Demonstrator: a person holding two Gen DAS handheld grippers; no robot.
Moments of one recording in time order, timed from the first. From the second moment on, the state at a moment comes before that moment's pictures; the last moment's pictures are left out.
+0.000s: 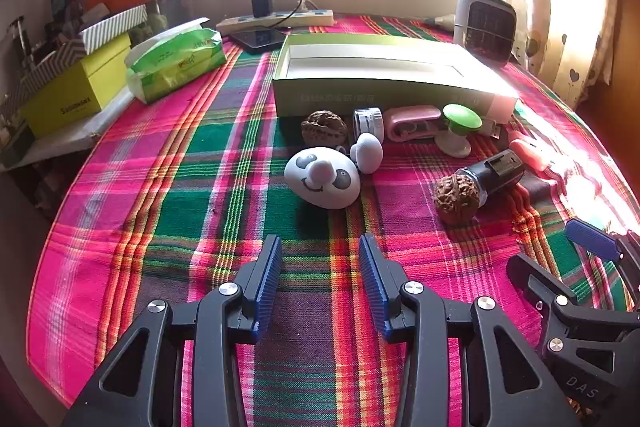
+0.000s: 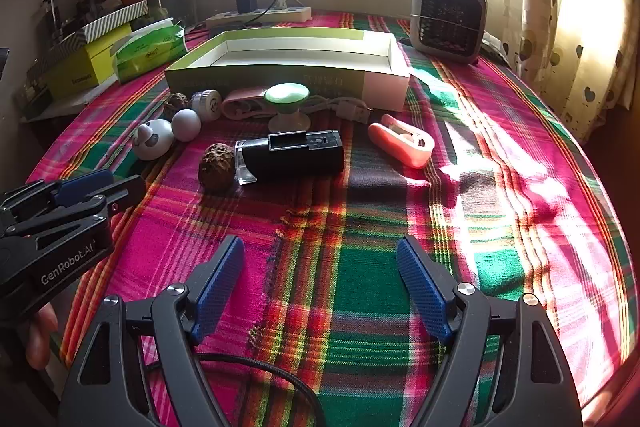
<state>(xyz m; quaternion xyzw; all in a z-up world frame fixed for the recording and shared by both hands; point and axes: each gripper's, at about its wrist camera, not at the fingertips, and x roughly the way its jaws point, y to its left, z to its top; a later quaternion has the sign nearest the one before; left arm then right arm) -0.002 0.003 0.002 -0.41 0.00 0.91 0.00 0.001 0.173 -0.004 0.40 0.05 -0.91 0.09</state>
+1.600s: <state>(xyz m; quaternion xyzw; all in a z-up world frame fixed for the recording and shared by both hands) -0.005 0.000 0.001 -0.40 0.01 0.92 0.03 -0.004 0.170 -0.004 0.40 0.05 -0.91 0.10</state>
